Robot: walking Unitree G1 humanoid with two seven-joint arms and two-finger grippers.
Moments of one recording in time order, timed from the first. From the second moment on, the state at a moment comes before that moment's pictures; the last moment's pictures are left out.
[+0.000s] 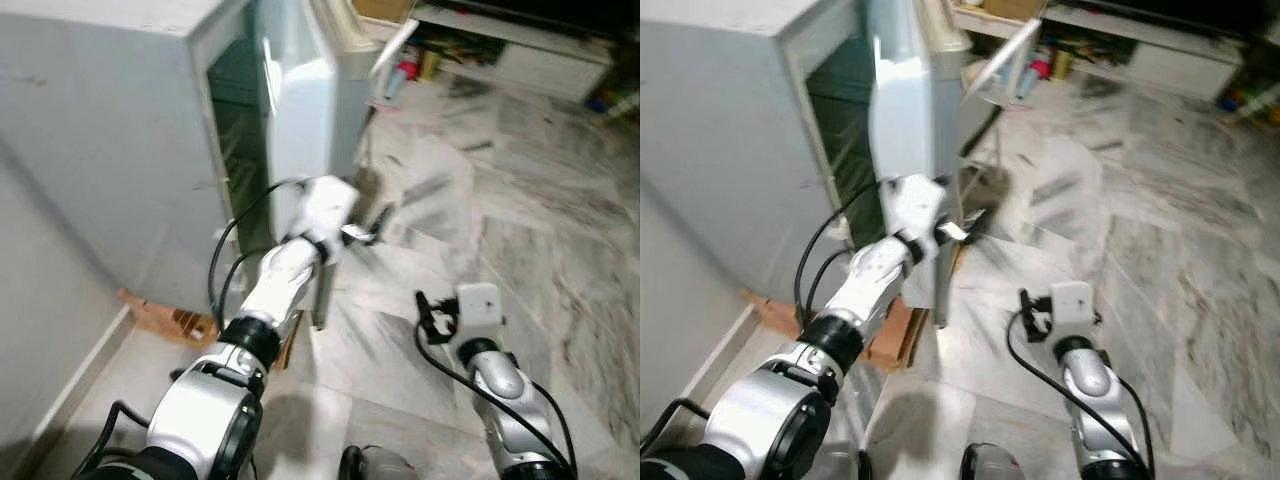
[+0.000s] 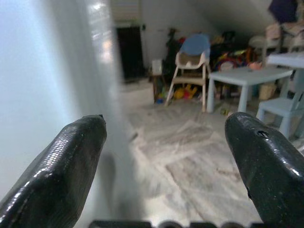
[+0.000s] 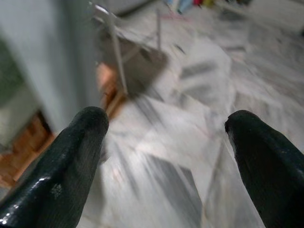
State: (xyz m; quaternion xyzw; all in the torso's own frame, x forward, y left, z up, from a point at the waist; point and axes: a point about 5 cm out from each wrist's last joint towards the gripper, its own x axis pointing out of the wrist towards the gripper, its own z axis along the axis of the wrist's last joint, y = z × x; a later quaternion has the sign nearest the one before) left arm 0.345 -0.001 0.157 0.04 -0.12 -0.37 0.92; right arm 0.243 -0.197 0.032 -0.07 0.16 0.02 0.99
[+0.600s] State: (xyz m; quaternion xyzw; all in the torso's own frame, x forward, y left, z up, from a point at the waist) left arm 0.320 0.150 0.079 0.09 -0.01 -0.19 0.98; right arm 0.259 -0.190 0.054 -0.04 0.08 0.00 1.00
